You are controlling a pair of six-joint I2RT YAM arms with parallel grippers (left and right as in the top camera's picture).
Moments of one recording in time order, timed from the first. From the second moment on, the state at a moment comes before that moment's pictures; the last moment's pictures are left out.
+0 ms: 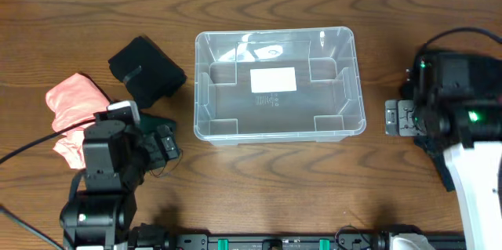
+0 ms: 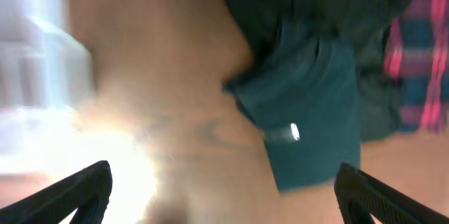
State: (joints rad) left arm 0.00 0.71 0.81 -0.91 0.01 -0.27; right arm 0.02 1.23 1.23 -1.23 0.28 -0.01
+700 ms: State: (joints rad) left arm 0.00 0.72 0.81 -0.91 0.01 -0.27; right arm -0.13 1.83 1.14 -1.15 0.62 0.10
